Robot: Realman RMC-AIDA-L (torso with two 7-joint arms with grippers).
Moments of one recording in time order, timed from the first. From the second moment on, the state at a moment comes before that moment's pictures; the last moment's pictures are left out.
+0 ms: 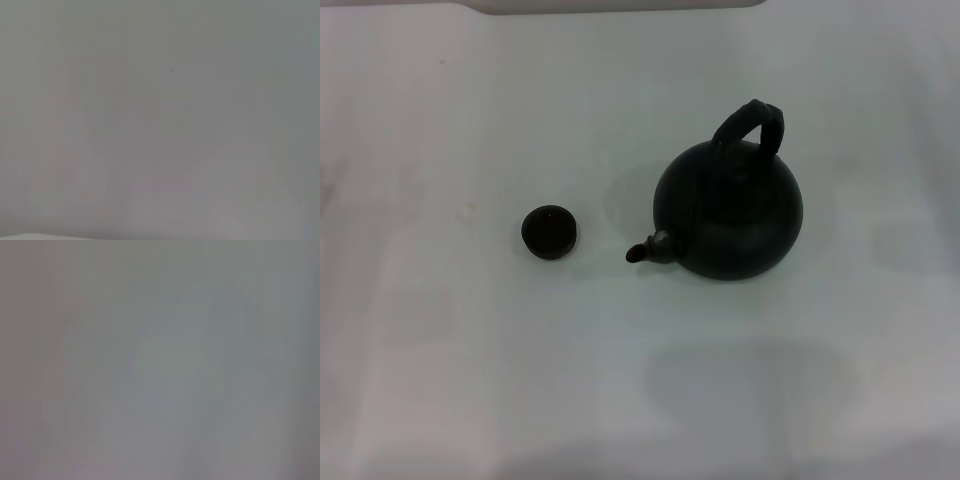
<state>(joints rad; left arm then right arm) -0.20 -2.07 0.53 0.24 1.05 1.28 -0.53 0.28 2.01 -1.16 -0.24 -0.34 -0.99 0.30</state>
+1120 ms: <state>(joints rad) -0.20 -2.07 0.54 0.24 1.04 1.28 -0.53 0.28 2.01 -1.16 -0.22 -0.34 -0.99 0.30</state>
